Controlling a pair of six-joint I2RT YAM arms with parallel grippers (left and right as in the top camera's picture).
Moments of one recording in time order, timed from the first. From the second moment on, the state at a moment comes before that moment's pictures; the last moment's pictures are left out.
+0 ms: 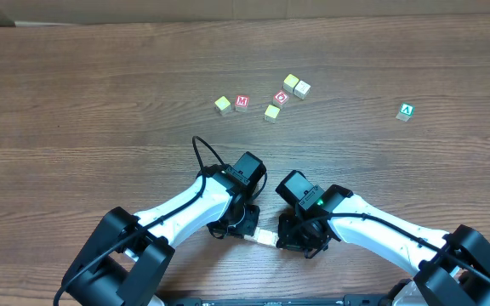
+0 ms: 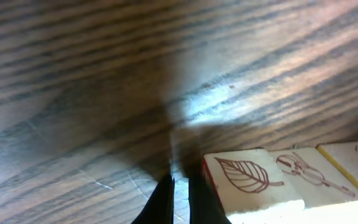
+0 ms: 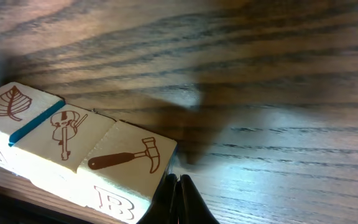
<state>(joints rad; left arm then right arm) -0.66 1.69 0.88 -0.78 0.20 -0.44 0.77 1.56 0.74 -0.66 -0.35 0.84</state>
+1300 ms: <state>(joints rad) -0.66 1.74 0.93 -0.65 0.09 -0.31 0.83 1.56 0.73 -0.60 -0.38 1.05</state>
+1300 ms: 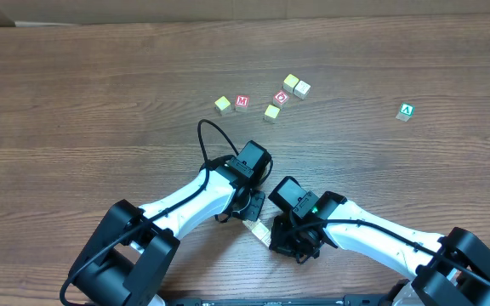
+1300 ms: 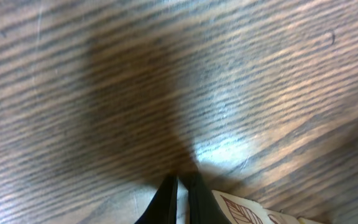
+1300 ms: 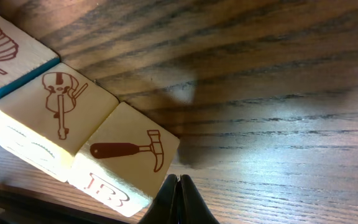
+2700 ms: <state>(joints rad) -0.66 1.74 0.93 -0.60 0.07 -0.31 0.87 1.56 0.73 -0.56 -0.40 1.25</state>
